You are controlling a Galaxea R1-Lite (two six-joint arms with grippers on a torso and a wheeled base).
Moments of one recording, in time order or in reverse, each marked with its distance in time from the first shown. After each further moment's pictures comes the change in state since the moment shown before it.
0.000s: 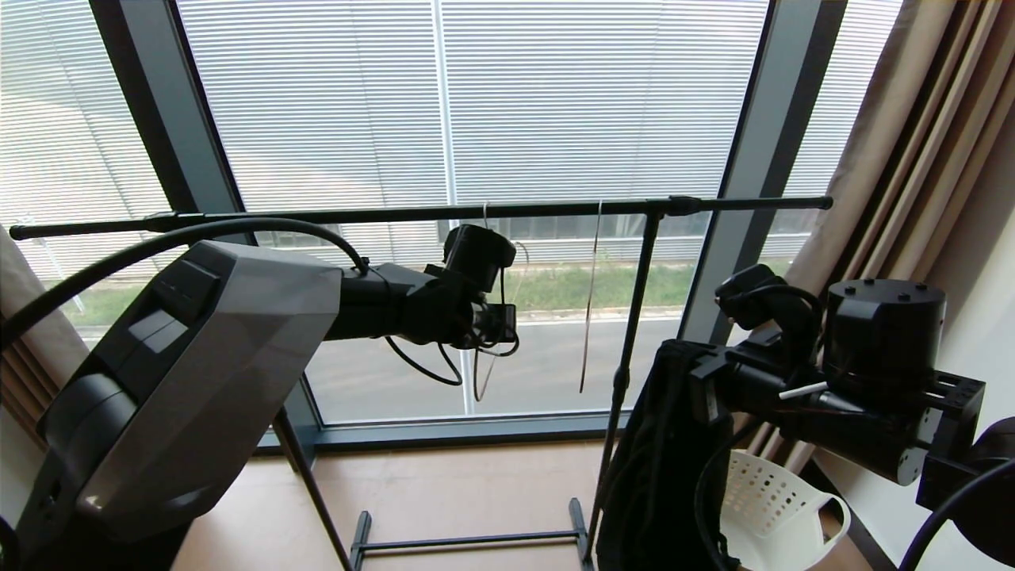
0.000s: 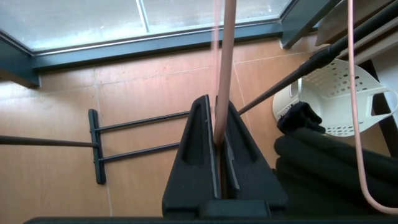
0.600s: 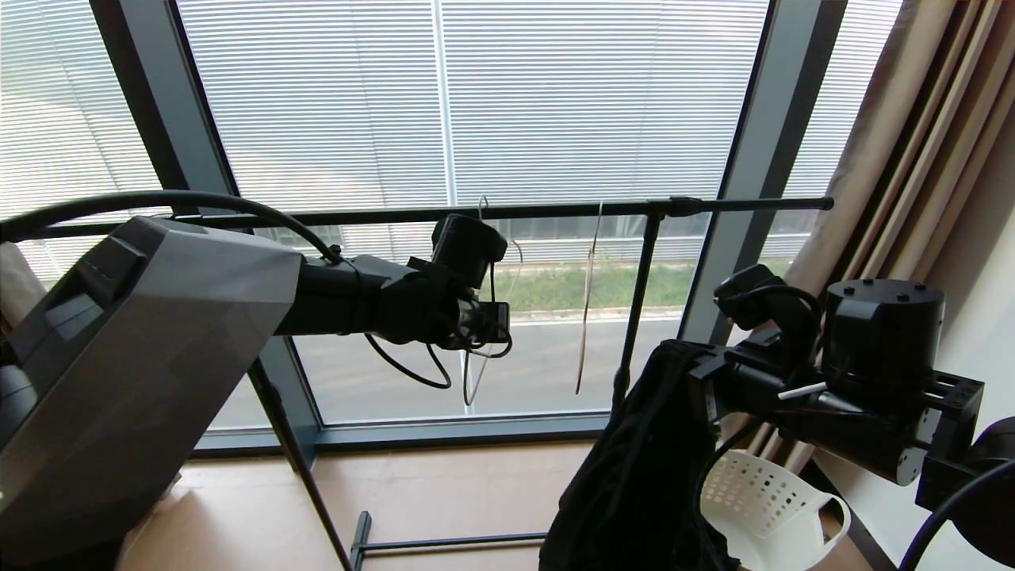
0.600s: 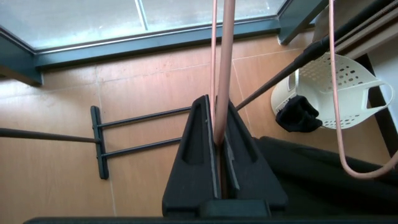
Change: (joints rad) left arm -0.010 -0.117 0.146 -0.023 -0.004 0.001; right arm 0.000 0.000 -0.001 0.000 0.000 0.001
